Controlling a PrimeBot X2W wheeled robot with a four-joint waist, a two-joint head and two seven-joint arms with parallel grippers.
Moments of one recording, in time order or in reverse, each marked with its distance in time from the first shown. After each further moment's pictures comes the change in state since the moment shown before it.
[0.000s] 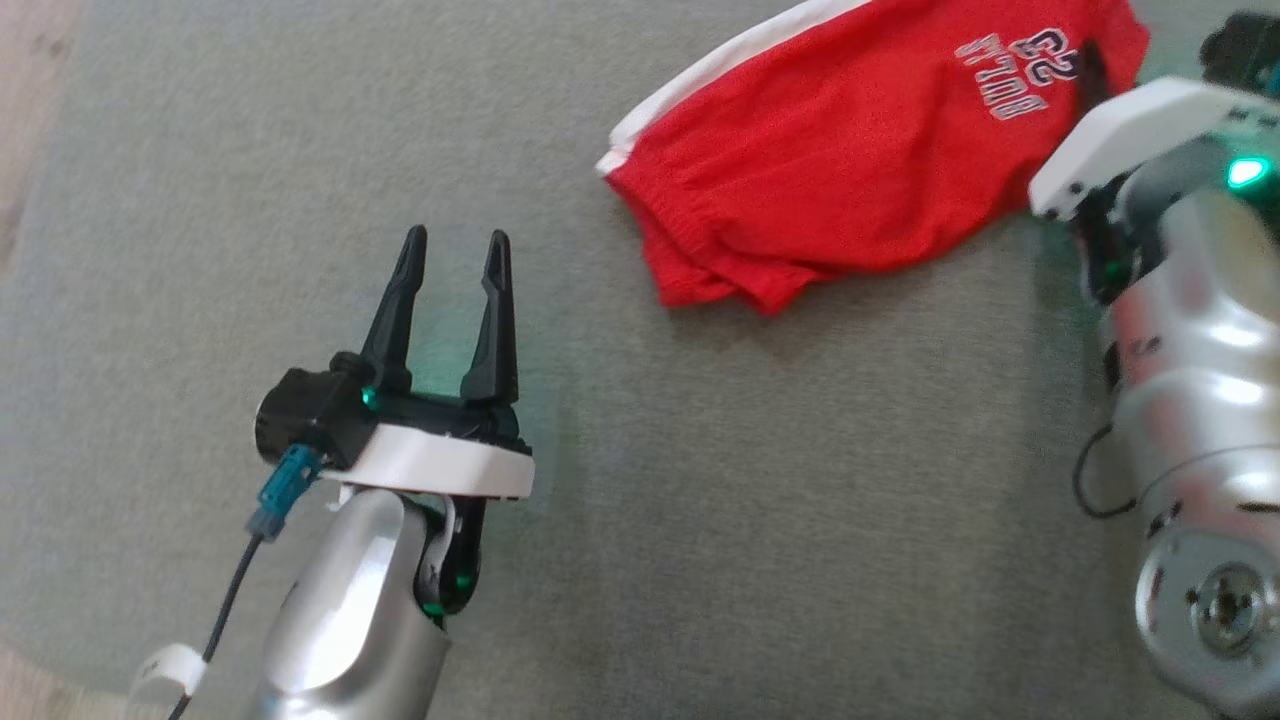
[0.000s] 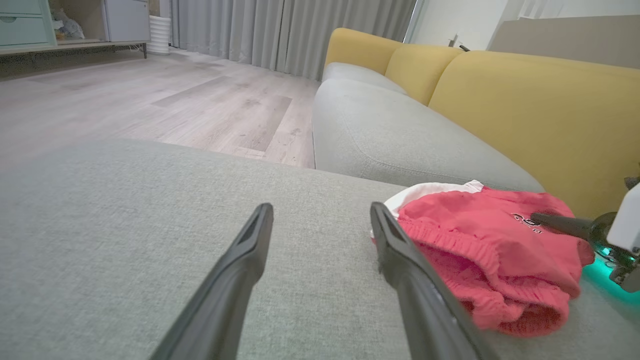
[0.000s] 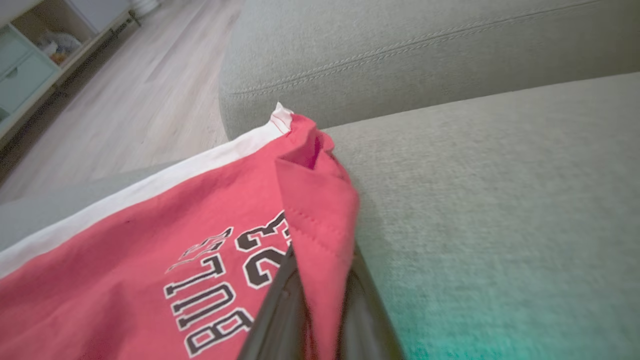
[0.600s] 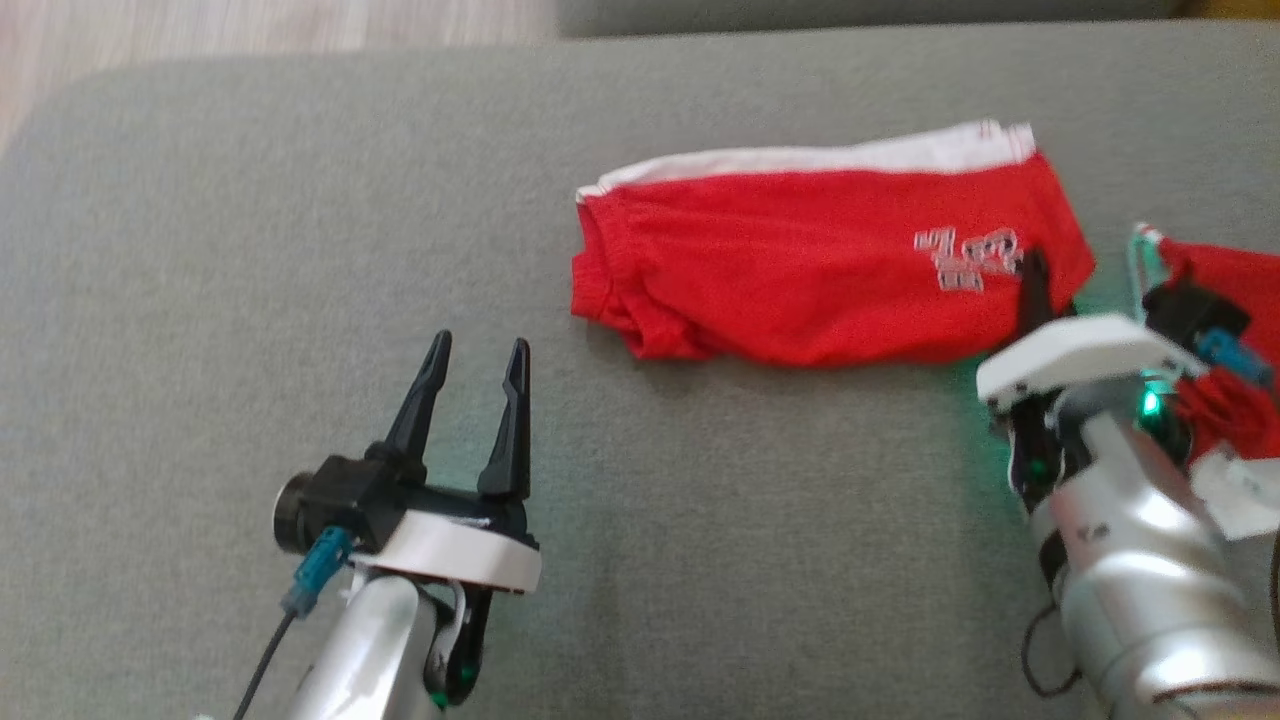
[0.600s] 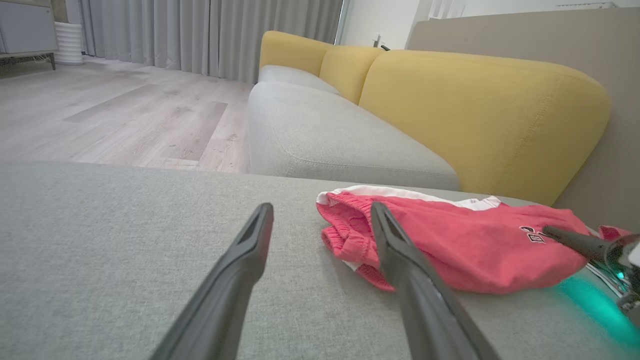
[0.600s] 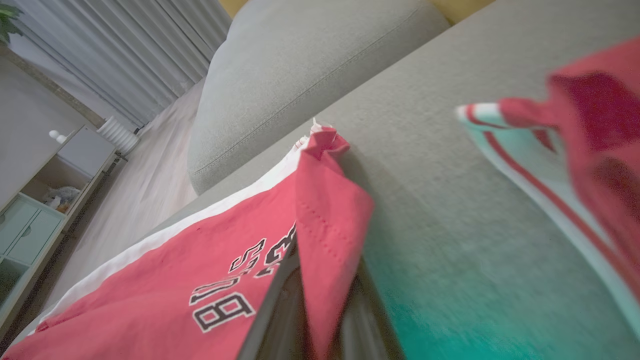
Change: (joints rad) left arm 0.129 0.001 -0.005 0.024 0.076 -0.018 0.000; right arm 0.321 0.012 0.342 -0.036 0.623 0.000 -0.233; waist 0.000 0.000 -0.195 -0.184
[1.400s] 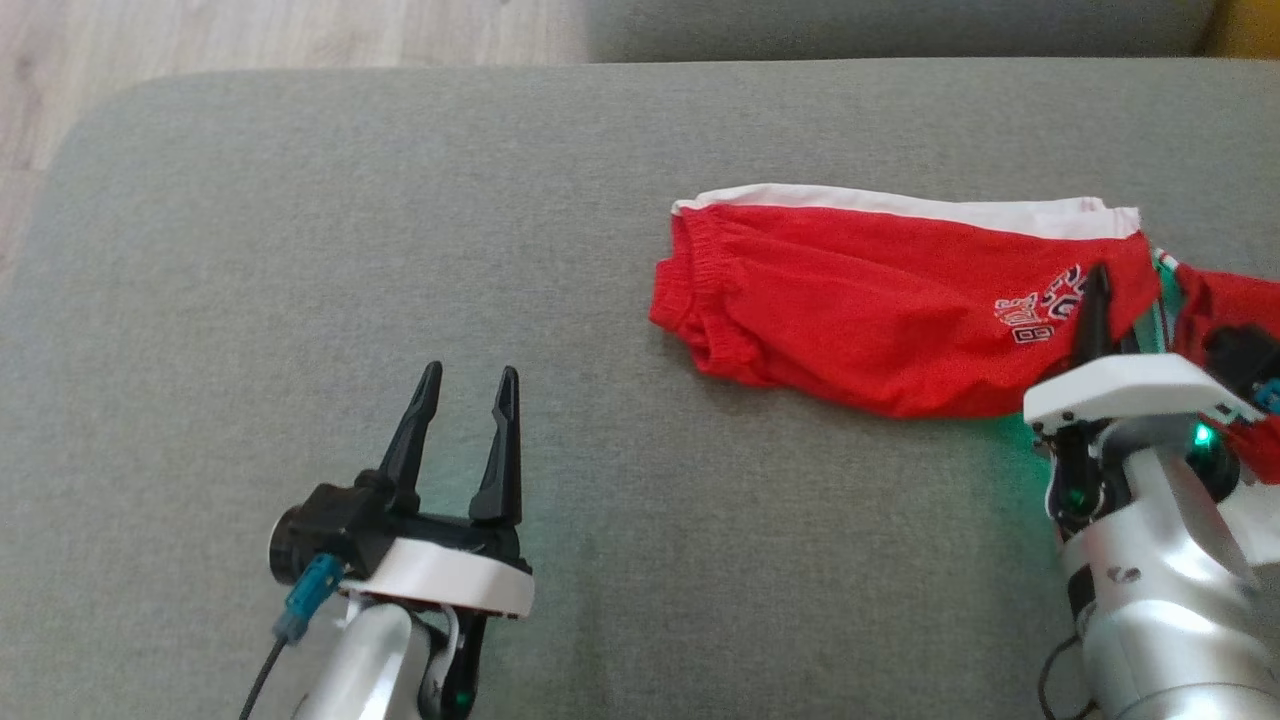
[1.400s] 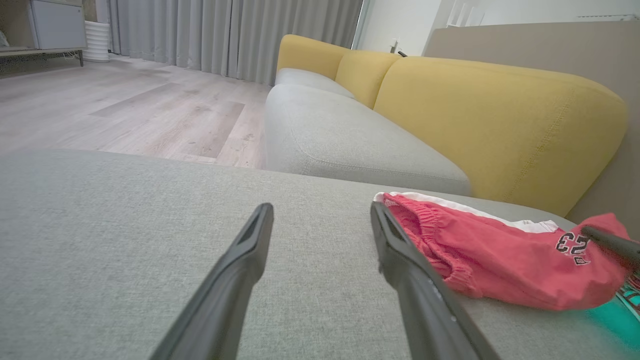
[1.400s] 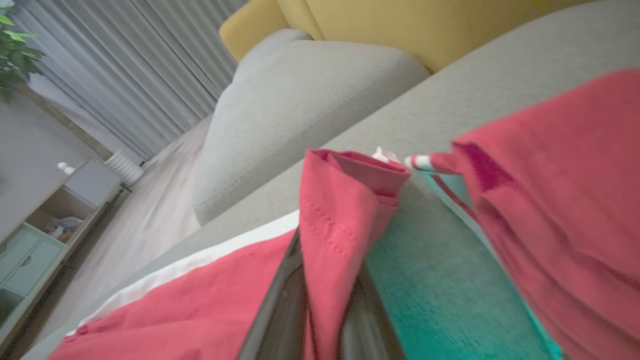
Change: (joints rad) left arm 0.053 0.002 0.013 -0.015 -0.021 0.002 0.000; right arm 0.154 0.008 -0.147 -0.212 -0.081 0.000 -0.003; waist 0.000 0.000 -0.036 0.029
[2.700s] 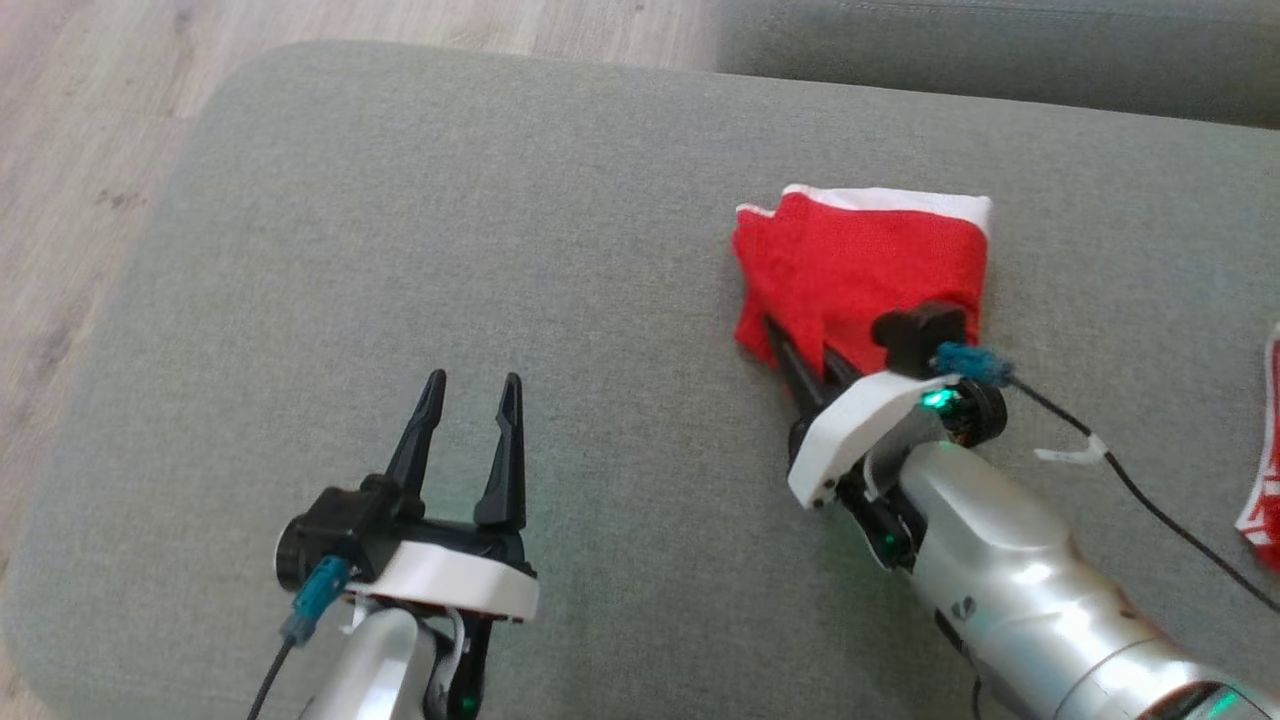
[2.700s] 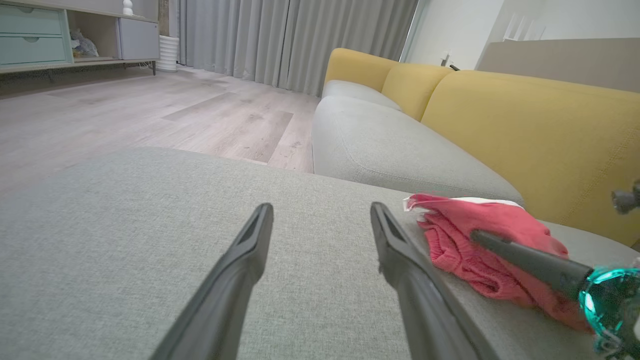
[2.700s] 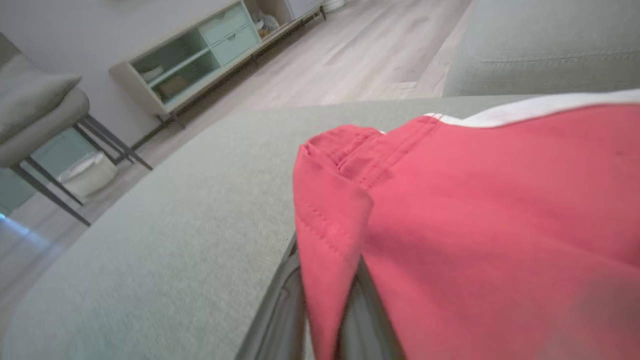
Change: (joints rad) left arm 0.000 0.000 -0.017 0.017 -0.021 0.018 0.000; right arm -0.118 -0.003 0.924 0.067 0.236 0.000 0.015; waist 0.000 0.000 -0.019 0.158
